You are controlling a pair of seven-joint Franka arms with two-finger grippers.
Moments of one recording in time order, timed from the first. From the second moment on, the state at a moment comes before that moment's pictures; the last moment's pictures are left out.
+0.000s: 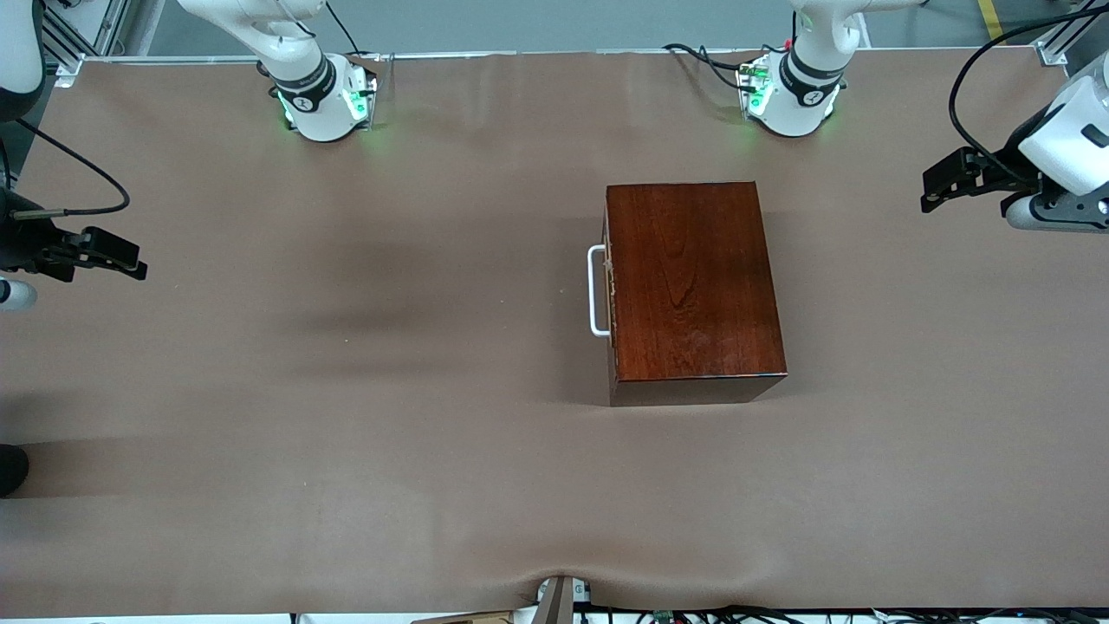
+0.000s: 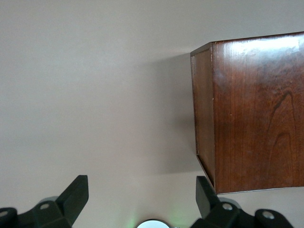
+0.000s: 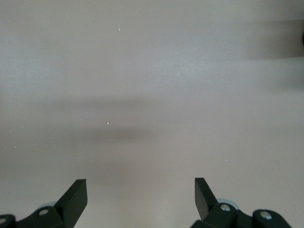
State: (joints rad) left arm 0.07 -0.03 -0.16 -1.57 -0.01 1.48 0.00; right arm -0.03 0.11 -0.03 -1.53 0.02 1.59 -0.07
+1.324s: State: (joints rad) left arm 0.07 -0.03 -0.18 -1.57 -0.01 1.48 0.00; right arm -0.03 0.11 -0.03 -1.53 0.02 1.59 -0.07
